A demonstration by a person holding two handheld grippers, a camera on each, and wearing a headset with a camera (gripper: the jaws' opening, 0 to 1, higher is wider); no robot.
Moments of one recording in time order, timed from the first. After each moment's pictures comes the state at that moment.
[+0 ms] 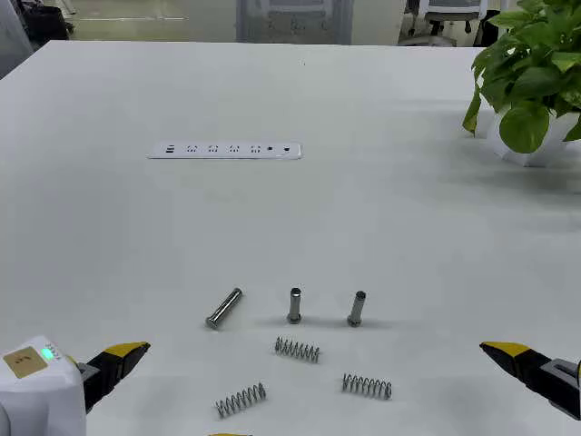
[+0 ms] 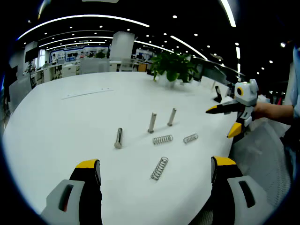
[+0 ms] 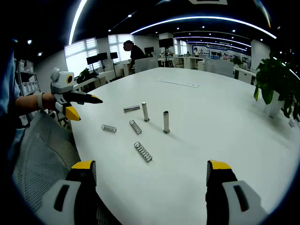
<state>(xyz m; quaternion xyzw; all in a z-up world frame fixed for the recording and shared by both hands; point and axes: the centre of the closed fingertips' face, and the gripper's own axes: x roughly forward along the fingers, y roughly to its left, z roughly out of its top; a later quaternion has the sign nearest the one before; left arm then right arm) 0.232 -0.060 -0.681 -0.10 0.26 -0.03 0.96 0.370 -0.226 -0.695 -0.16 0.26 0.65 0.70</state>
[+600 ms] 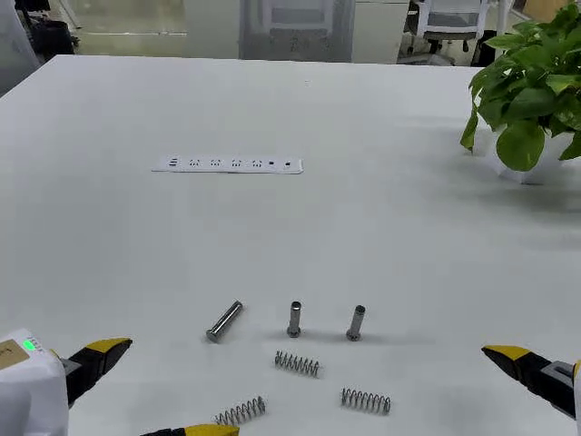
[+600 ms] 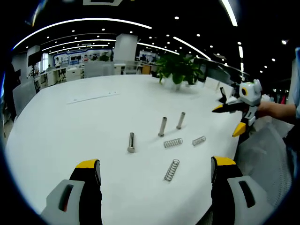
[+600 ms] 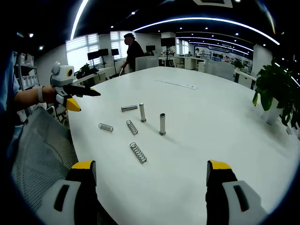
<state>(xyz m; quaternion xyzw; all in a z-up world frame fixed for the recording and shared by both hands) 0.229 -0.036 -0.671 -0.08 0.26 -0.01 0.96 0.380 -0.227 -0.690 -0.19 0.25 0.65 0.70</state>
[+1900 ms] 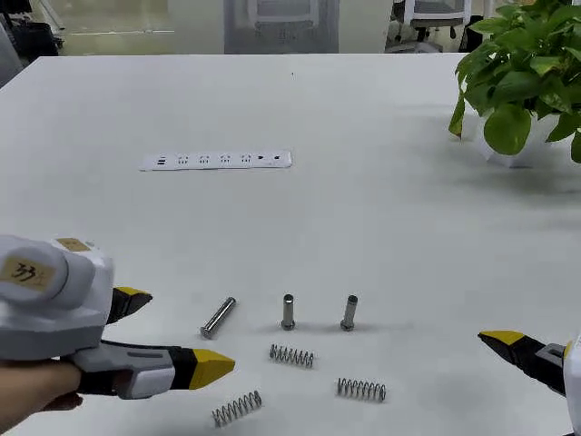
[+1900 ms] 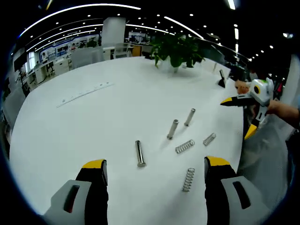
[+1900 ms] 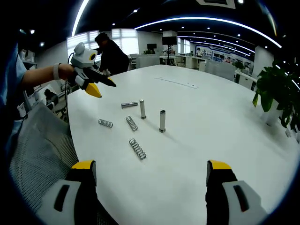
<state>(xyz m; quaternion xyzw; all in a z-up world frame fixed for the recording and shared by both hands) 0.279 -0.007 -0.674 -0.06 0.35 -0.06 0.93 0.380 -0.231 -0.695 -0.20 0.24 0.64 0.70</state>
